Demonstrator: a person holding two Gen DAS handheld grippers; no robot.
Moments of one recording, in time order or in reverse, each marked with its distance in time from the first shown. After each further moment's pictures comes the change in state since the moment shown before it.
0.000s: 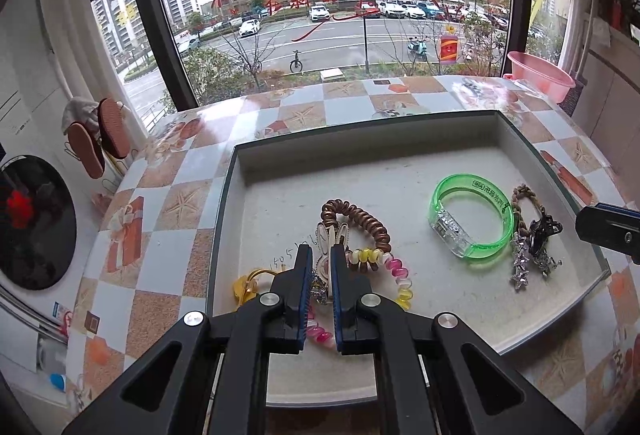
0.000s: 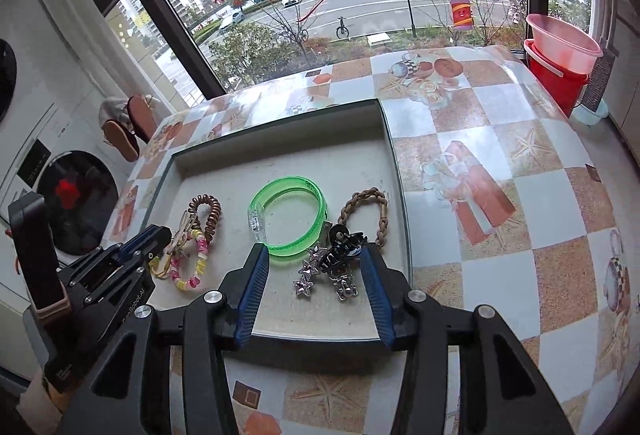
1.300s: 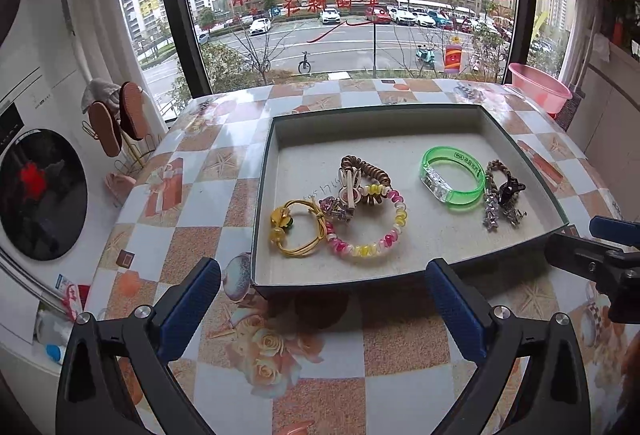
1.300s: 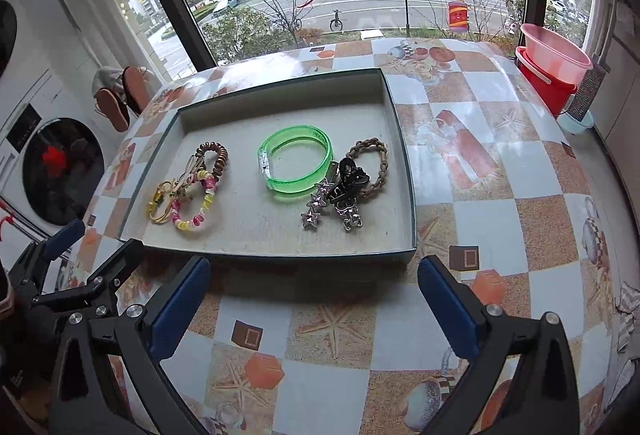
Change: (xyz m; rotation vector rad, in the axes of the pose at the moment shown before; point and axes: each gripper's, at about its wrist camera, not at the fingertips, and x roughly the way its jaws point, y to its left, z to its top) left arm -0.062 0.017 -0.047 -0.056 -0.013 0.009; right arm -0.020 0.024 -0.046 -0.070 0.049 -0.094
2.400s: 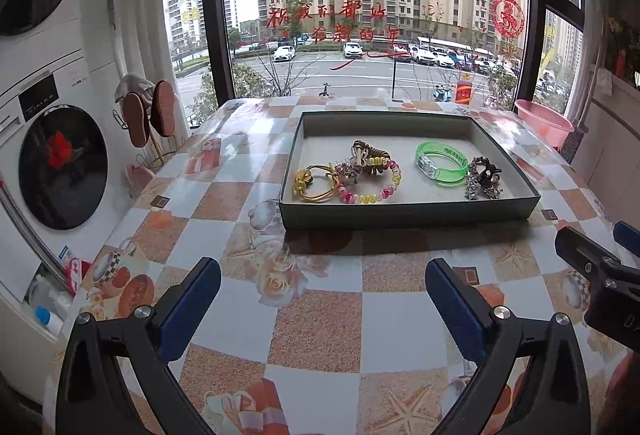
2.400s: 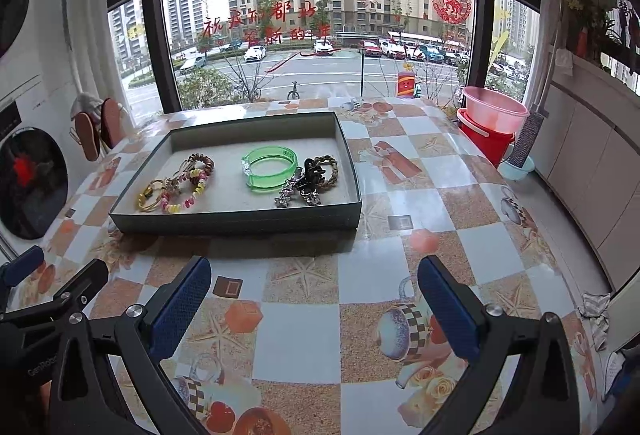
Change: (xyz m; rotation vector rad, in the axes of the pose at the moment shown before) left arm -0.055 0.001 -0.071 -0.097 -0.135 0.032; right arm -0.062 0.023 -0.085 -0.035 -0.307 -0.208
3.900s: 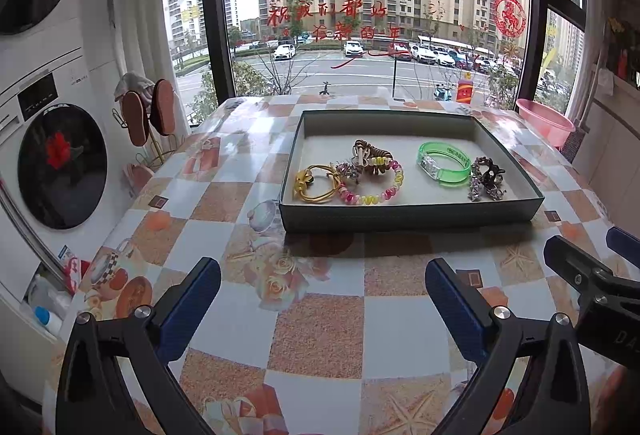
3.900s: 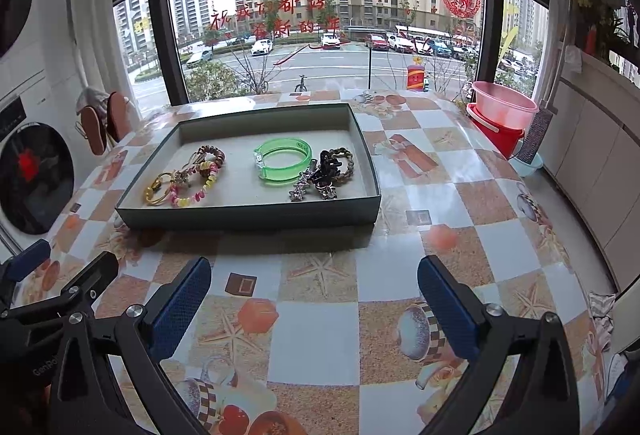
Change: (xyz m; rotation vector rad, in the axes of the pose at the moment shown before) left arm 0.004 0.002 0.002 -0.008 0.008 0.000; right arm 0.009 0.011 -0.002 -0.008 0.024 0.022
